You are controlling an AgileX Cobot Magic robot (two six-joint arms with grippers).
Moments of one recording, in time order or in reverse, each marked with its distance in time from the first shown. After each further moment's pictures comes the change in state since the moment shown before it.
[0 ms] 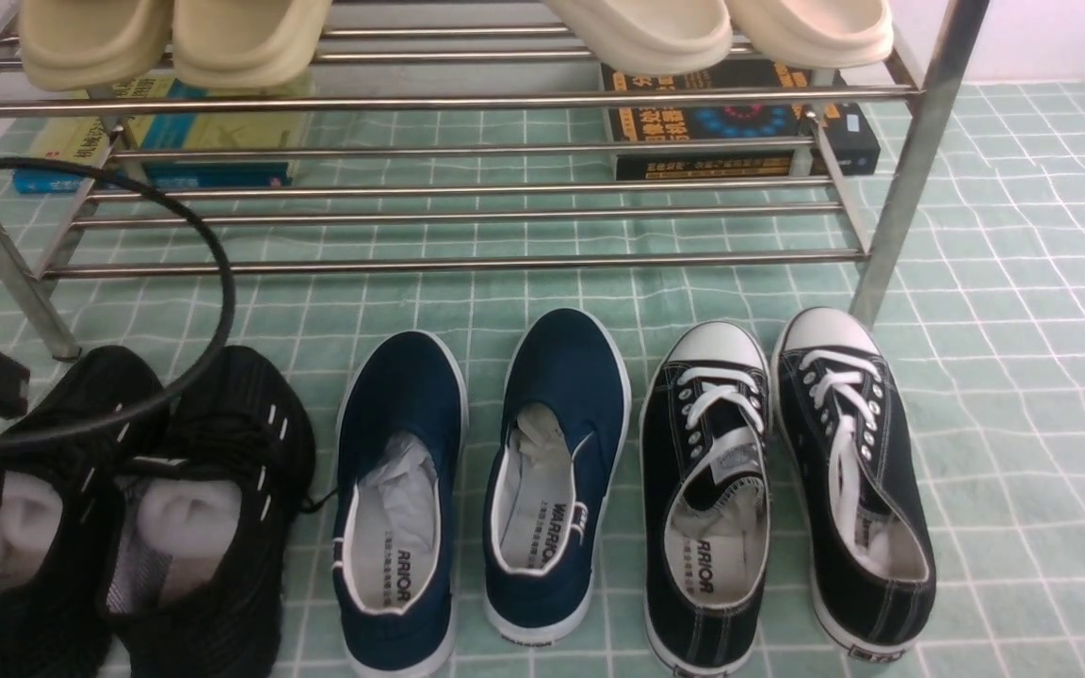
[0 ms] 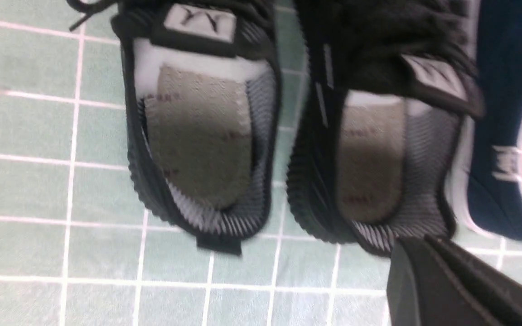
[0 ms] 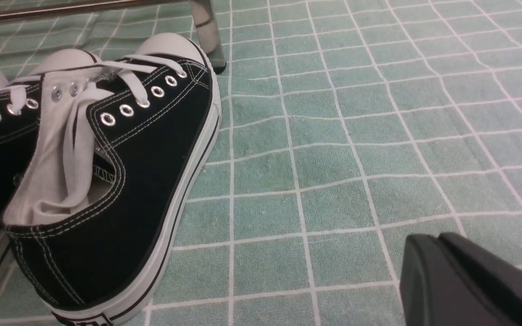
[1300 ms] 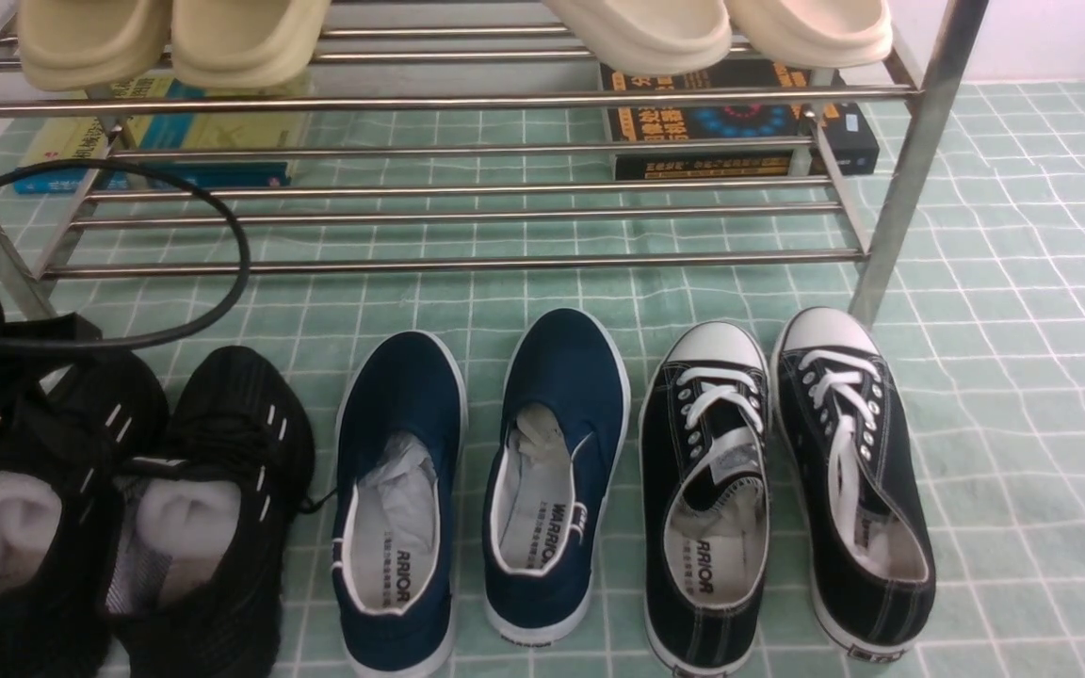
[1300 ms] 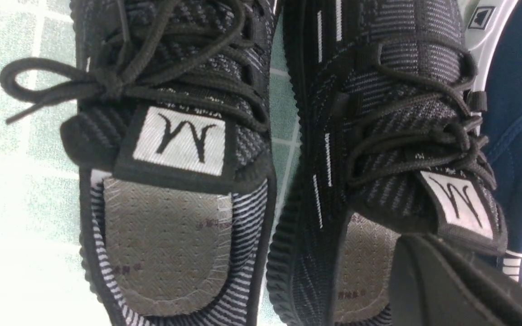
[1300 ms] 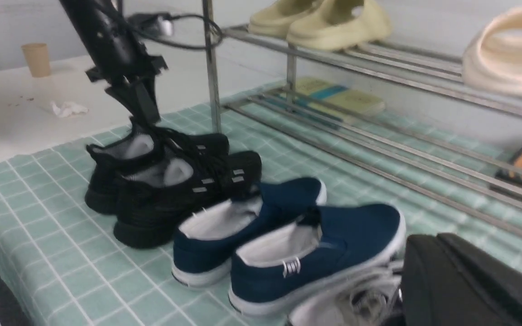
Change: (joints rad) right arm 0.848 0.239 -0.478 -0.117 0.038 0.000; left arm 0.000 0.278 -0.001 -0.076 -0.203 -0.019
